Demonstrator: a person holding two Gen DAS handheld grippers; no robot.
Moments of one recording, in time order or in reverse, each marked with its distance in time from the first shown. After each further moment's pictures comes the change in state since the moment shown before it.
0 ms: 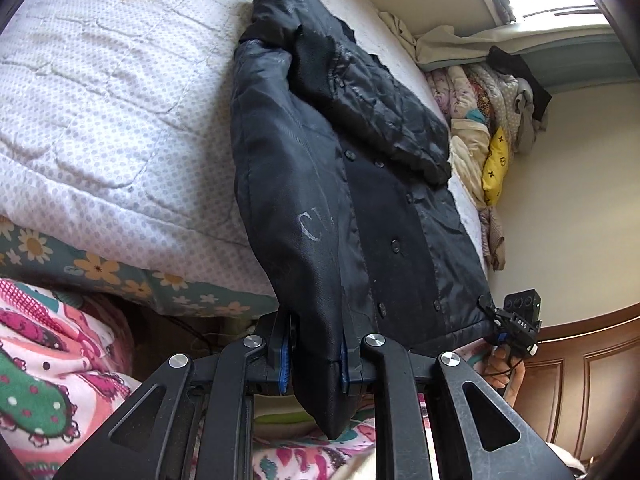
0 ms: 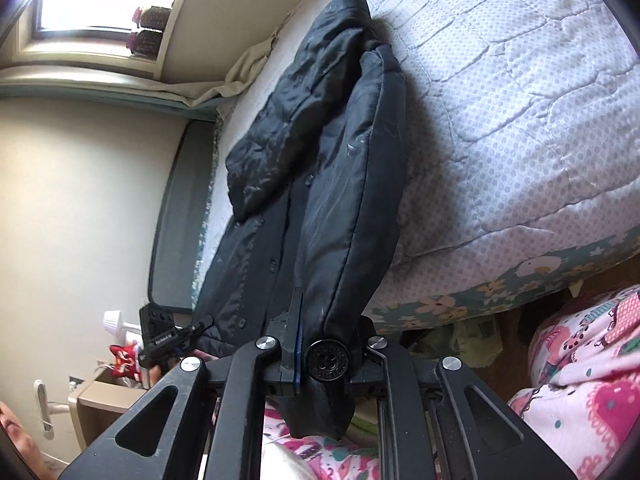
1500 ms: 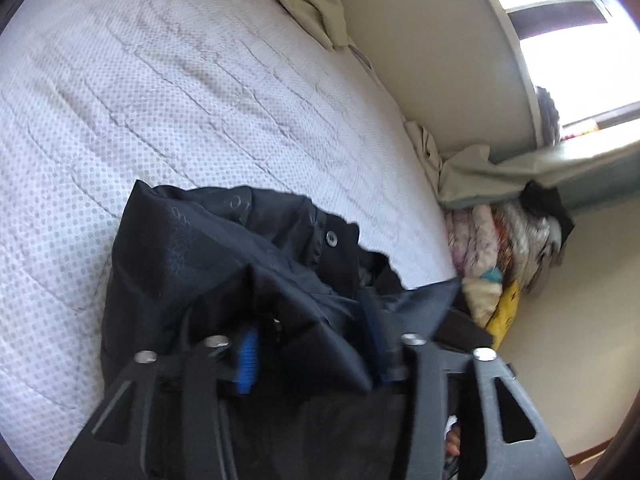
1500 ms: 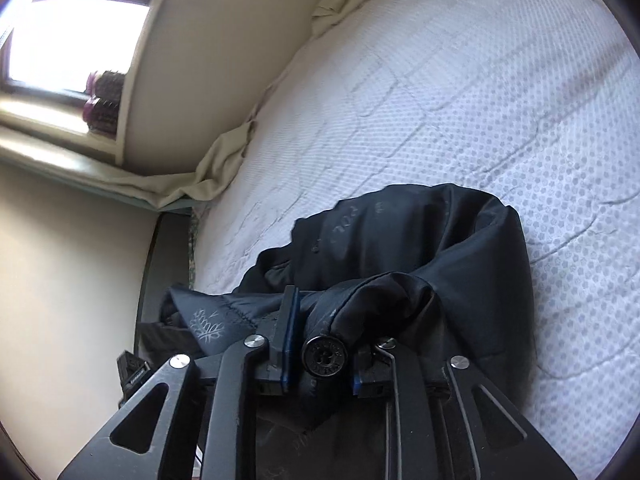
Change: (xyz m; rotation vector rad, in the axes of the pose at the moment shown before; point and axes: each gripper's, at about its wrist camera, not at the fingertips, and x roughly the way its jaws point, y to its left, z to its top) left arm 0.096 0.004 0.351 -0.179 -0.268 -0.042; right arm 0.171 0.017 0.335 0.045 -0.182 -0.039
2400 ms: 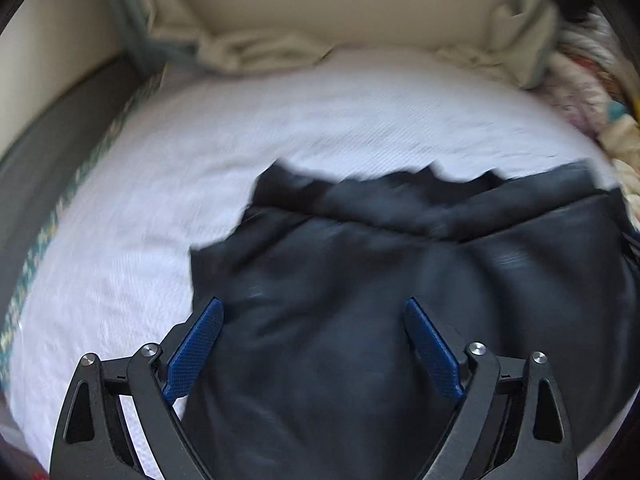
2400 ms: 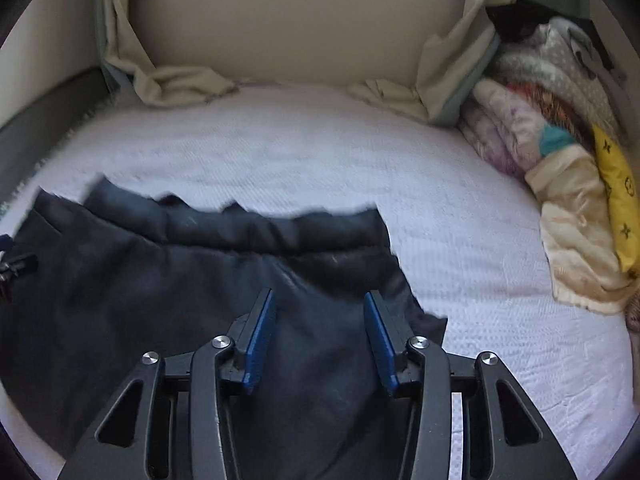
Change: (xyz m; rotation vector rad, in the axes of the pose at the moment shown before) left arm 0.047 -0.063 -0.061 0.620 -0.126 0.720; right arm 0.026 0.094 -0.070 -0.760 -0.142 -0.703
